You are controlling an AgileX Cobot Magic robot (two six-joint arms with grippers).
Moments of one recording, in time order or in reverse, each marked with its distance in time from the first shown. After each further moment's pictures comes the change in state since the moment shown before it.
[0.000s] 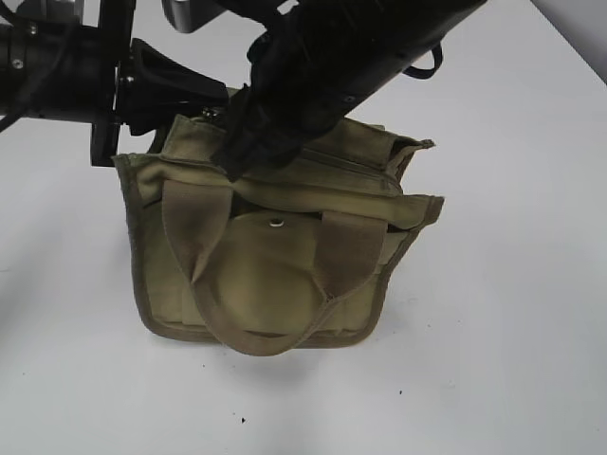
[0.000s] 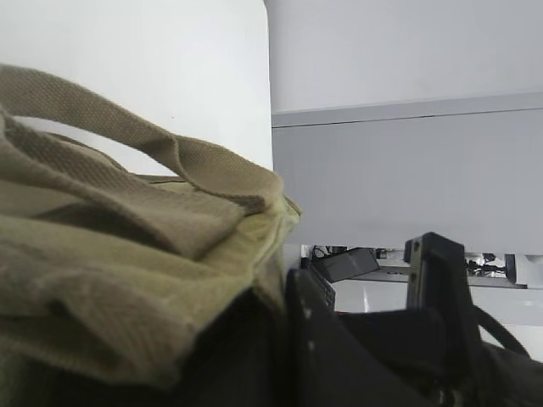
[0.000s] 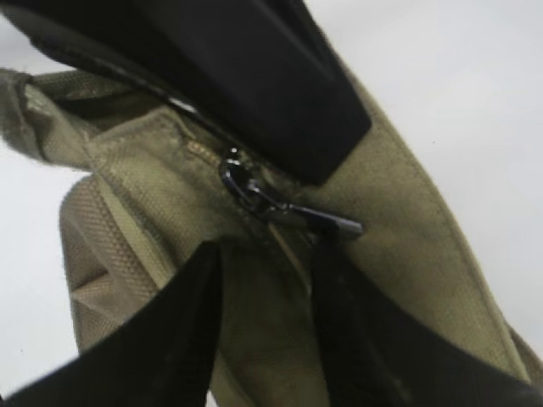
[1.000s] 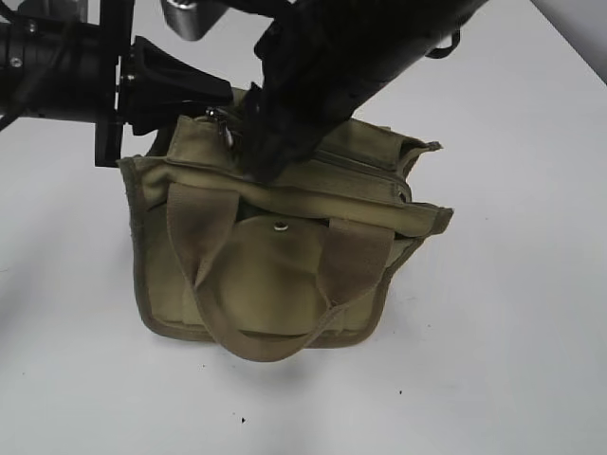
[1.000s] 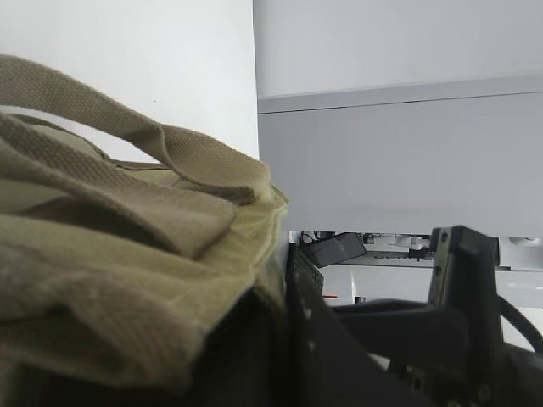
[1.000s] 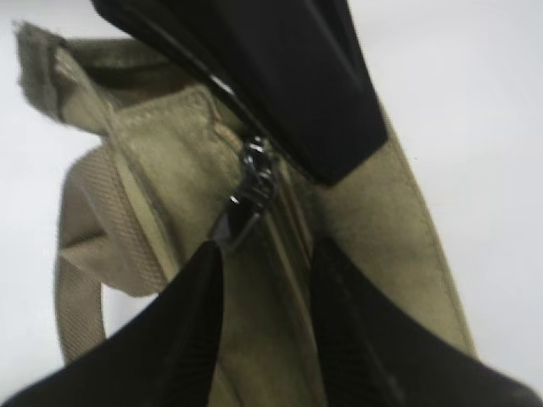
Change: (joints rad) left arm -0.003 0.000 0.000 -0.005 0.037 0.000; right arm 0.001 -0.044 0.000 0.015 0.050 -0.177
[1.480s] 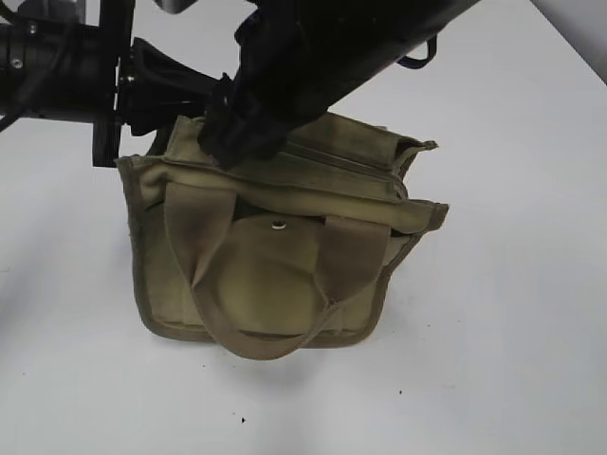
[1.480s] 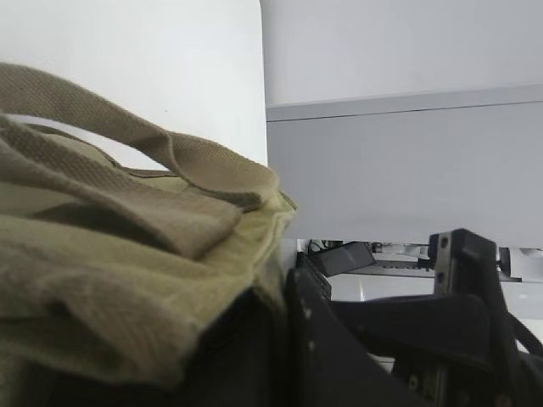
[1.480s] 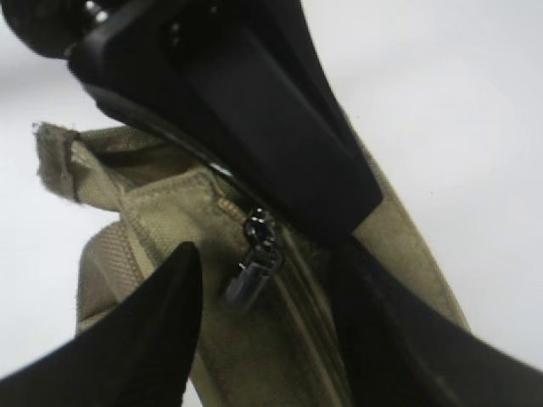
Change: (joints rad) left arm 0.001 0.000 0.000 0.004 -0.023 0.000; right arm 0.000 0.034 0.000 0.075 -0.101 0.039
